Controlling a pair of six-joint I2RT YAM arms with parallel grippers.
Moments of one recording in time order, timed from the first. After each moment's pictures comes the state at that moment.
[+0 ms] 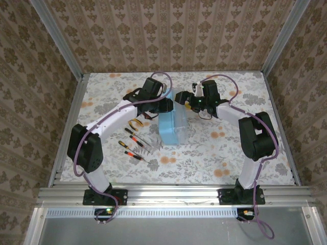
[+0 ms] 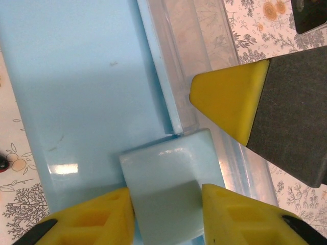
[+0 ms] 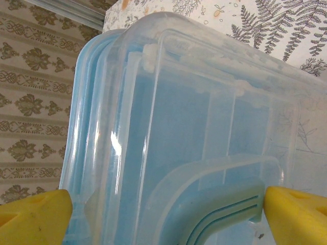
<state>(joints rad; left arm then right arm) -0.66 1.72 1.44 -0.55 0.19 -0.53 0.28 1.85 1.19 0.04 -0.61 0.69</state>
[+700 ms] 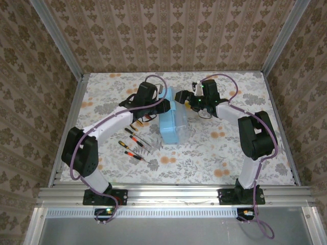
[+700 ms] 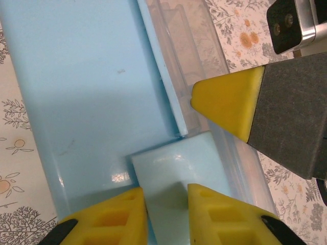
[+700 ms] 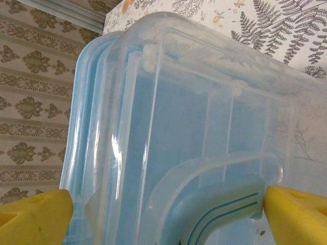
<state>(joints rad) -0.63 1.65 1.26 -0.29 0.24 -0.58 0.28 1.87 1.21 0.05 -0.60 0.69</state>
